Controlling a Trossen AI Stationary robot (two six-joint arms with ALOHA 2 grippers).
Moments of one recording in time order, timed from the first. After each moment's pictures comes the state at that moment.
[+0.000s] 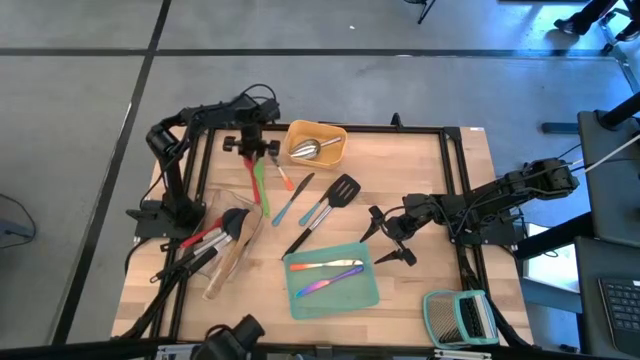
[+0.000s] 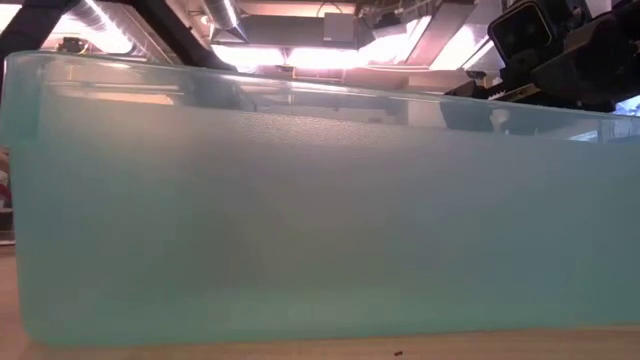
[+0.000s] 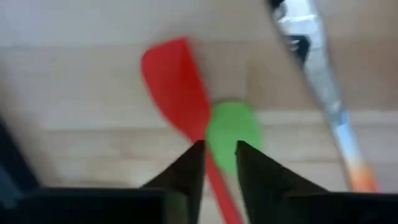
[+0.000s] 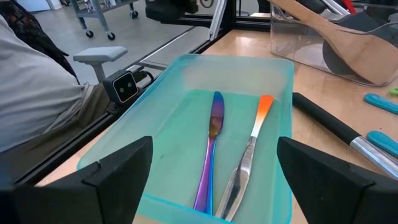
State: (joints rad) left arm 0.85 1.87 1.29 -1.12 0.06 -0.71; right arm 0.14 1.30 0.32 0.64 -0.45 -0.03
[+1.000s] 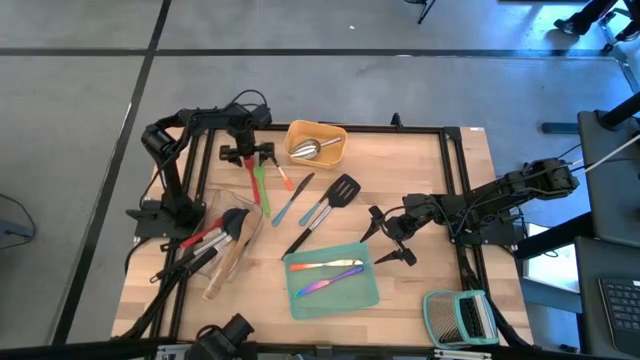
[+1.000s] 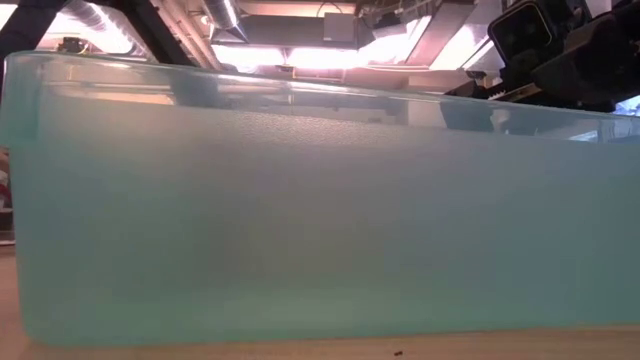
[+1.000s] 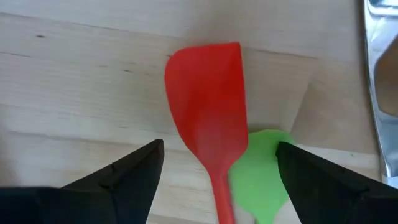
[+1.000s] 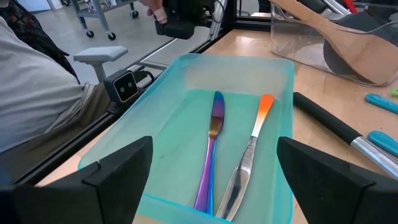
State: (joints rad) left arm 0.91 1.86 1.10 -0.92 0.07 -0.82; right arm 0.14 1.30 0.32 0.64 -0.45 -0.03
